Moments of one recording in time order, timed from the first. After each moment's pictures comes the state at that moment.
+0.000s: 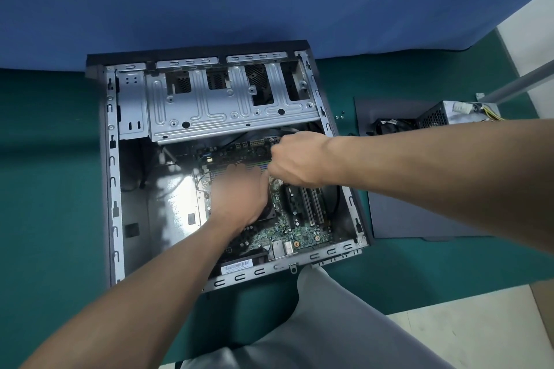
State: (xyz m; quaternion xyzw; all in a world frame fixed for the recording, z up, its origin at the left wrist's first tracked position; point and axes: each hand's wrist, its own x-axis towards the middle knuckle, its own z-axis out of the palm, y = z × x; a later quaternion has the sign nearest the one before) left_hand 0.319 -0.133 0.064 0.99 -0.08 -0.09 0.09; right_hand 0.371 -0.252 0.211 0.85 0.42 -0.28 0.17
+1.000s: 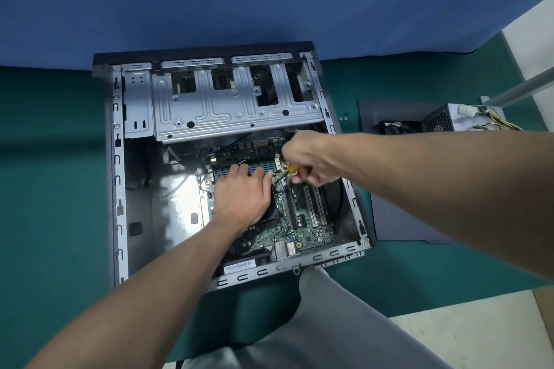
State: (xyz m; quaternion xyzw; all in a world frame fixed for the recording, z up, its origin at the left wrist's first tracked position) left_hand 0.319 -0.131 0.063 0.99 -0.09 -0.10 0.08; right_hand 0.379 -0.245 0.196 0.81 -0.27 -0.45 -0.27
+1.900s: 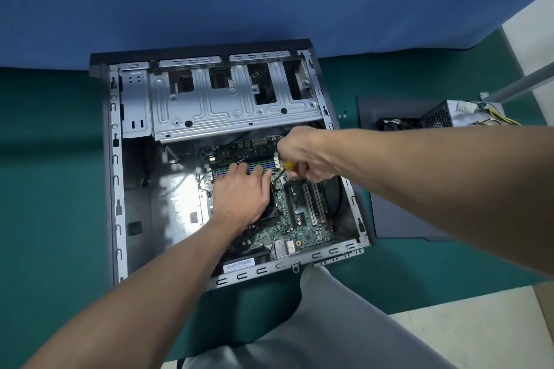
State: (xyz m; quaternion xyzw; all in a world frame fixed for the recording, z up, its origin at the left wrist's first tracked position) left_hand 0.319 -0.132 0.063 0.99 -0.09 -0.09 0.08; right_hand 0.384 -0.254 0.195 0.81 -0.17 -0.46 -0.31
